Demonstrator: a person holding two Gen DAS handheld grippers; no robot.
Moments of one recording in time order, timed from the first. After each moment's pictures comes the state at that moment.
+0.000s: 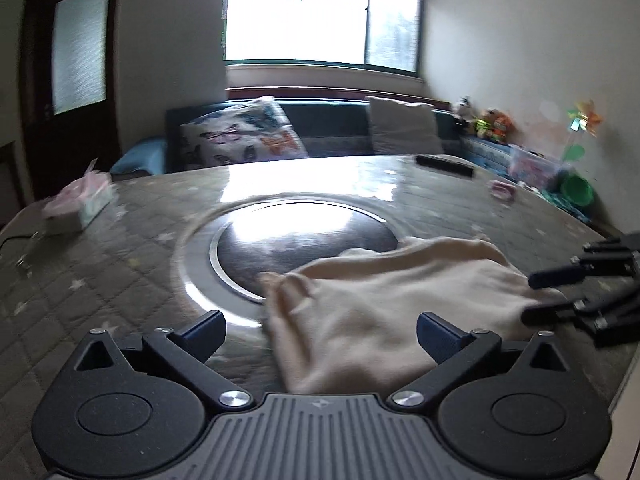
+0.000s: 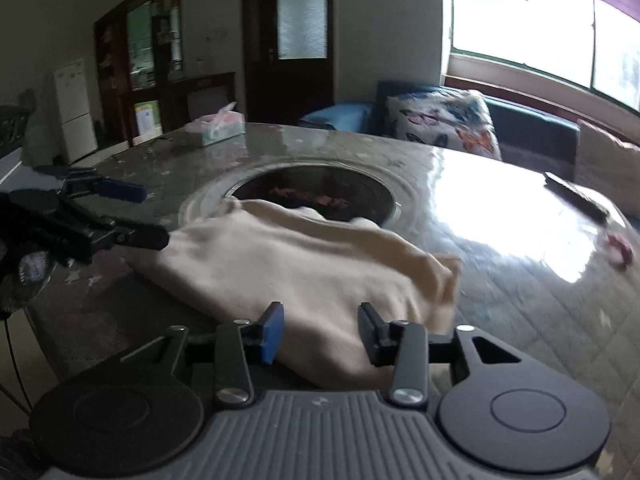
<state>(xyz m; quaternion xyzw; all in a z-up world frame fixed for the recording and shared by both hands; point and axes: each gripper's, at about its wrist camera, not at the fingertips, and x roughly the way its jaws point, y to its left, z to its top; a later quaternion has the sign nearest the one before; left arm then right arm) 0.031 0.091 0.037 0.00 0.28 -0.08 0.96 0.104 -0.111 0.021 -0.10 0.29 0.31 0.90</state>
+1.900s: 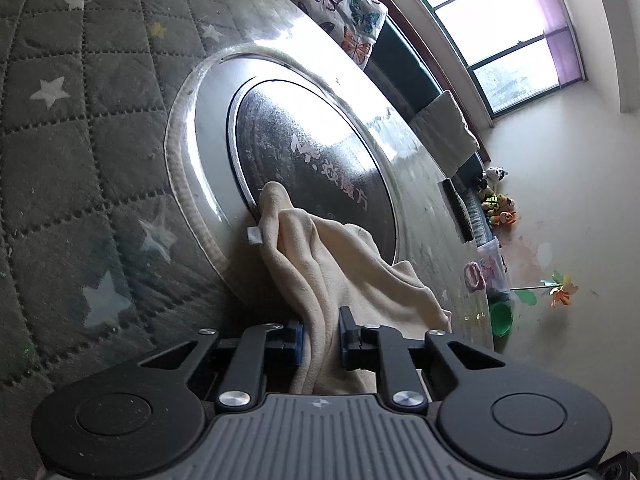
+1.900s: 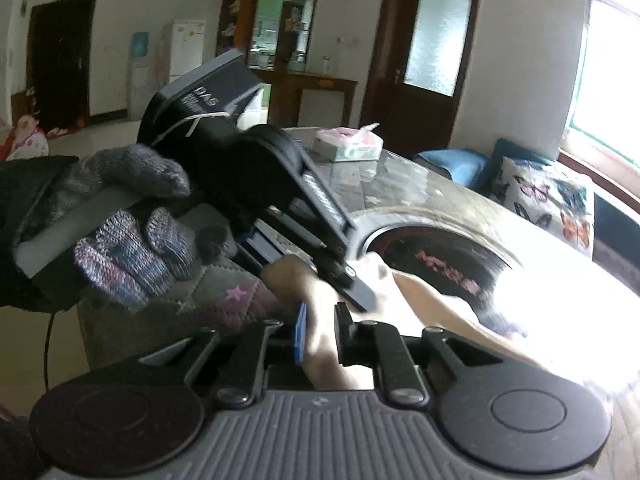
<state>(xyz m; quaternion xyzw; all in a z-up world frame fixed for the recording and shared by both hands) 0.094 0.158 0.003 -0.41 0.42 -0.09 0.81 0.085 -0.015 0.036 -0.19 0.24 0.42 0.85</state>
